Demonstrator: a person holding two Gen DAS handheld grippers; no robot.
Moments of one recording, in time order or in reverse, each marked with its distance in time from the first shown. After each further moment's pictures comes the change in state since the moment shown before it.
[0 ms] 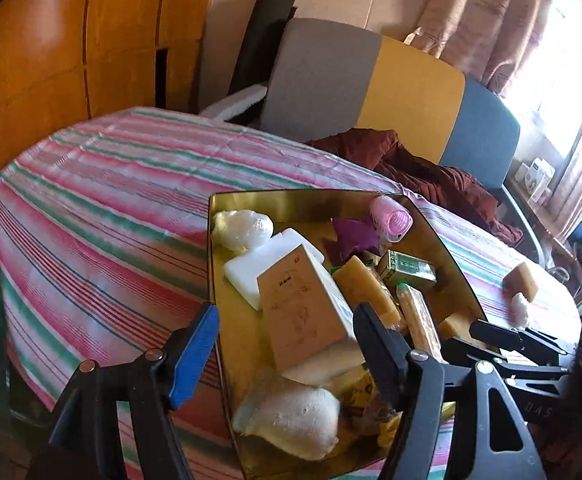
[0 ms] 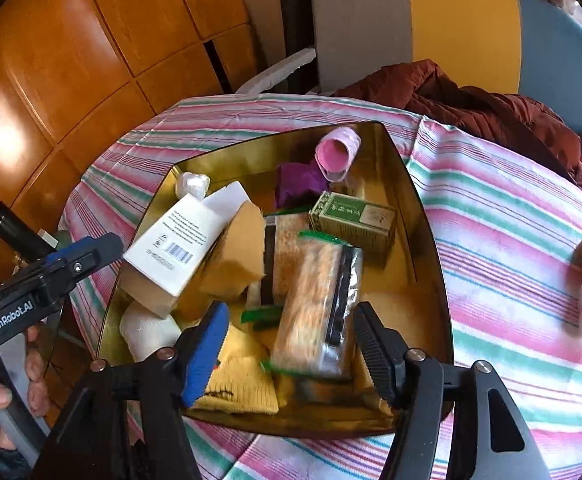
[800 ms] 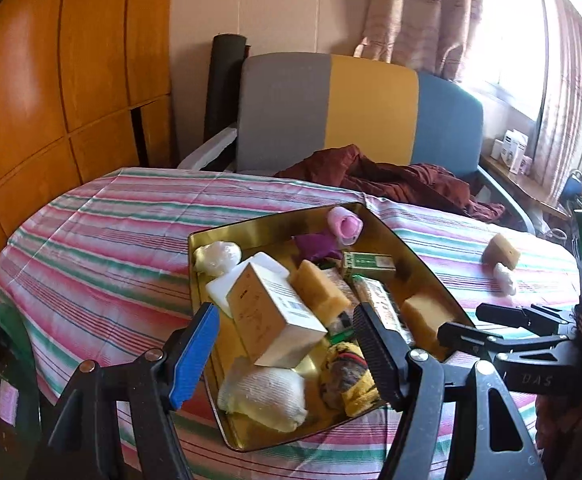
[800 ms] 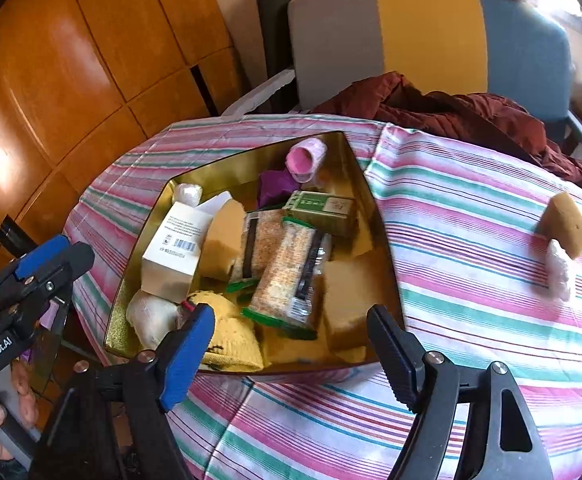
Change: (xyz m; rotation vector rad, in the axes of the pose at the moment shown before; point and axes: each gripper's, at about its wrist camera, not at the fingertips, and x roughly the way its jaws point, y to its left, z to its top) left arm -0.051 -0.048 -0.019 0.184 -0.115 0.009; right arm -0.047 -0.016 -0.032 0.052 -0.080 -0.031
